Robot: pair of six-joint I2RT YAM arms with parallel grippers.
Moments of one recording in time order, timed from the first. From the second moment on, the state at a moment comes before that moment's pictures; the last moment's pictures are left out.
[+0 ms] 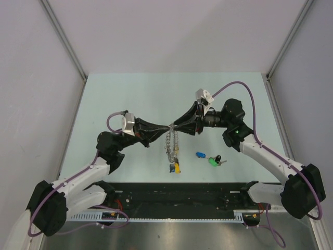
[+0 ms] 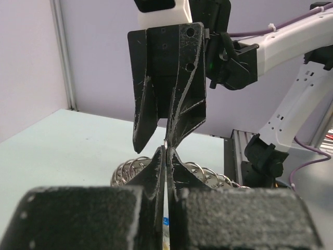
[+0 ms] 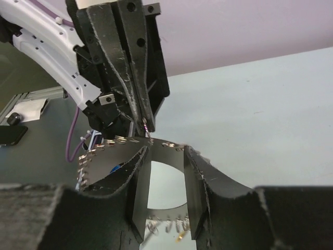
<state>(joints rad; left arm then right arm) -0.57 0.97 0.44 1.01 0.68 -0.40 0.56 1.21 0.86 0.48 -0.97 0.28</state>
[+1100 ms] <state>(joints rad) -0.57 1.01 0.44 1.13 0.72 -0.51 0.61 1.21 0.88 0.47 -1.06 0.26</state>
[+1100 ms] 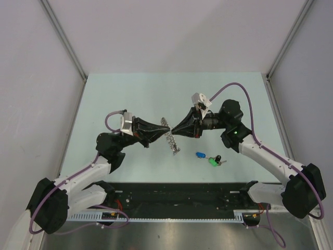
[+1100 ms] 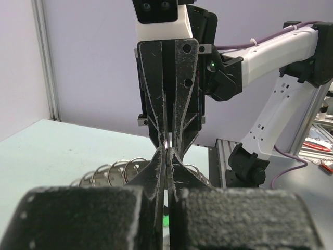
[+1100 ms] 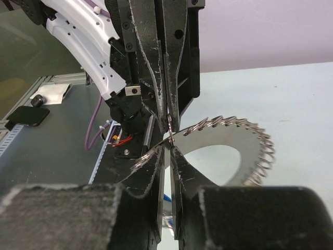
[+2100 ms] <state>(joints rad) -0.57 1.01 0.44 1.14 0.74 -0.55 0.63 1.19 0.89 0.49 -1.06 0.28</state>
